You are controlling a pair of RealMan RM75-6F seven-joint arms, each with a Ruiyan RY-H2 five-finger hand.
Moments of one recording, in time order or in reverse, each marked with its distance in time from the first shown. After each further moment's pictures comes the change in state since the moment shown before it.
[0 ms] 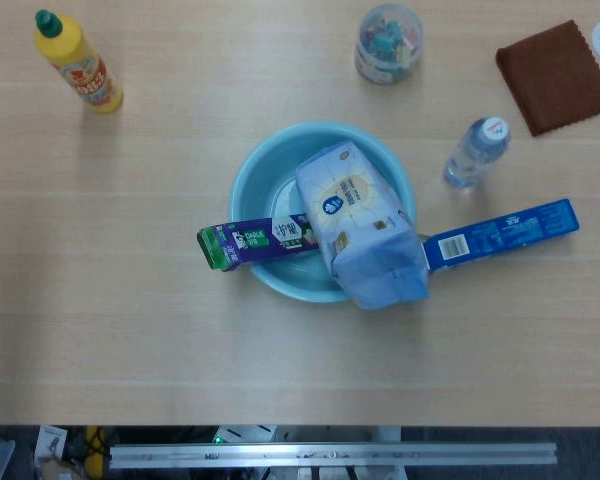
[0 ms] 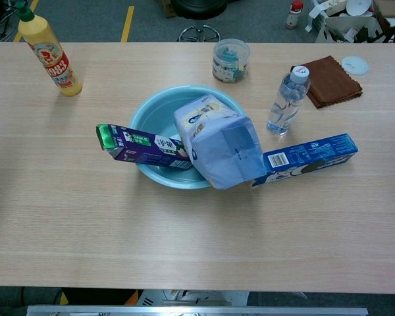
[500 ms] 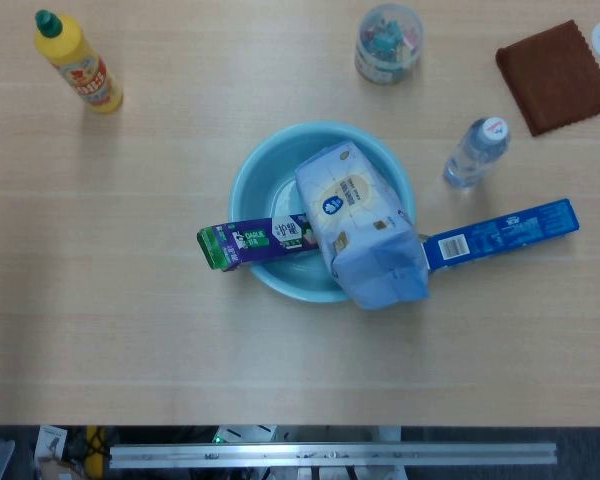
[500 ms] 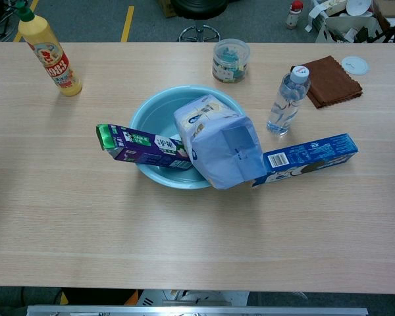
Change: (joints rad) left arm -0.002 -0.006 0.000 0.006 0.002 -0.006 -0.007; right arm 0.019 -0.006 0.007 -0.003 -0.011 -0.016 -0.001
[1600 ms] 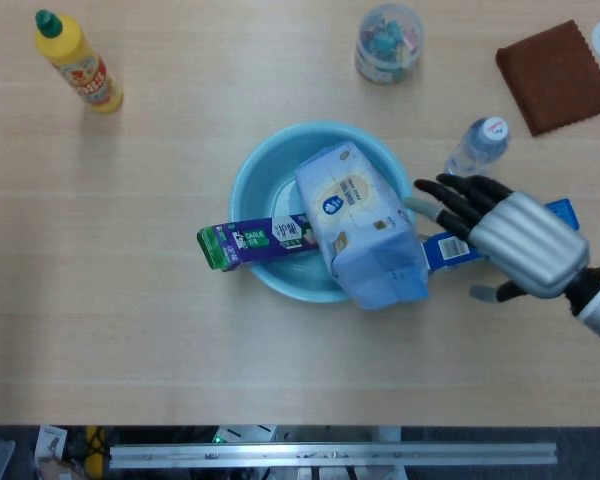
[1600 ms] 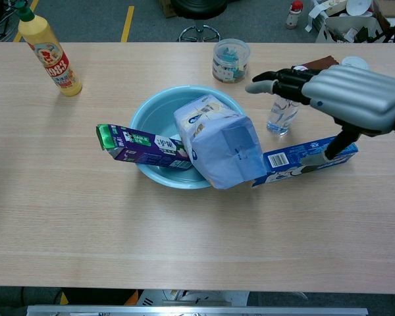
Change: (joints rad) left arm 0.019 0.035 -0.004 -0.029 -0.008 0.022 -0.002; right arm 0.318 -0.199 0.000 -0.084 -0.108 -0.425 -0.303
